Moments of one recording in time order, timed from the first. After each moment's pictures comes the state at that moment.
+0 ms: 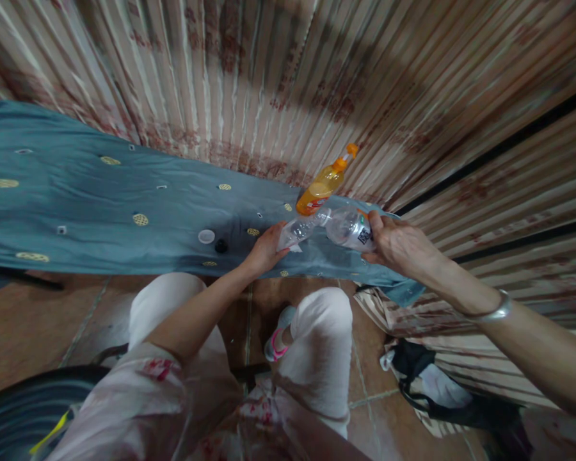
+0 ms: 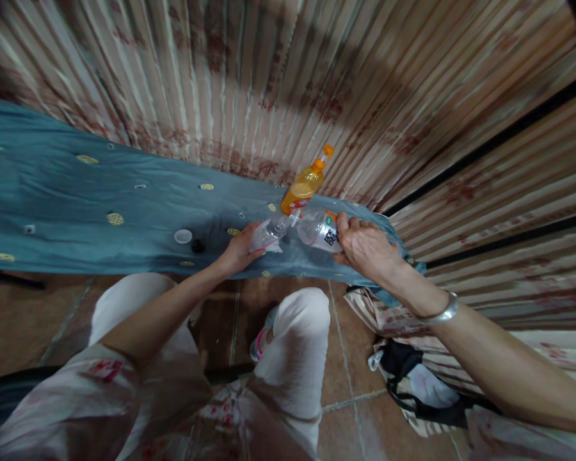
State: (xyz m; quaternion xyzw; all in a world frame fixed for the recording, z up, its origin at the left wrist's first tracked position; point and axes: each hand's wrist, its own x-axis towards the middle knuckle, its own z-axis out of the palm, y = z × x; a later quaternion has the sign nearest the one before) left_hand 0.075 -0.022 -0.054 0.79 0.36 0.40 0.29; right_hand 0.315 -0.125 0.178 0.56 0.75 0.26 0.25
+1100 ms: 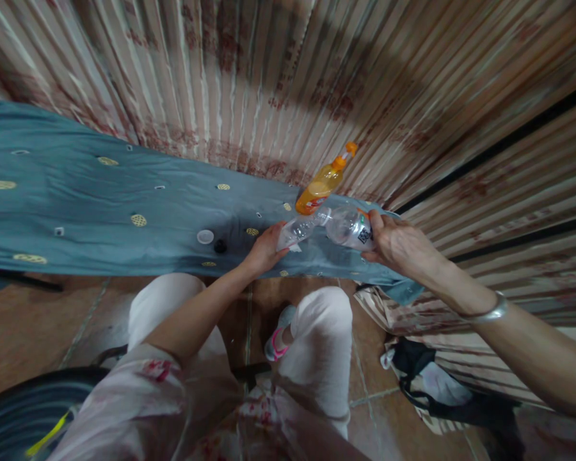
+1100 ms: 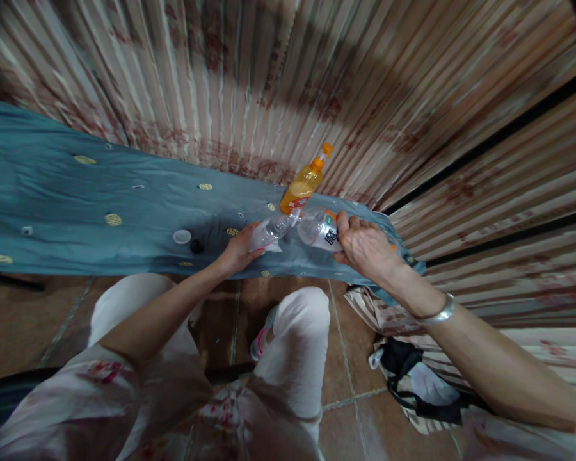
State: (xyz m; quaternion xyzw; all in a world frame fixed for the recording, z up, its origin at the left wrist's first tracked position) left_hand 0.076 -0.022 -0.055 0.80 0.36 0.40 0.28; right_hand 0.312 -0.126 0.178 0.58 0.73 0.24 0.26
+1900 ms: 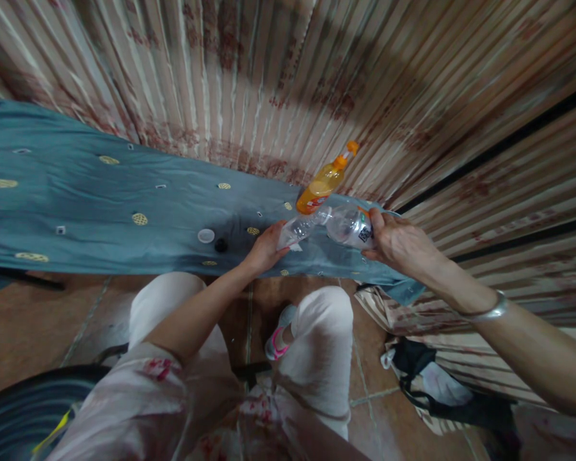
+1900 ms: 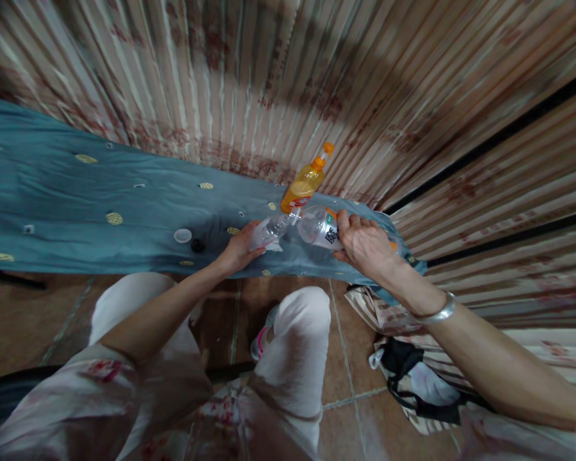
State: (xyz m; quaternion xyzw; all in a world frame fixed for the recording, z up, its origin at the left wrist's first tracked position) left_hand 0.076 -0.021 -0.057 0.80 0.36 0.40 0.28; right_hand 0.319 -0.124 0.173 0.57 0.74 0.26 0.25
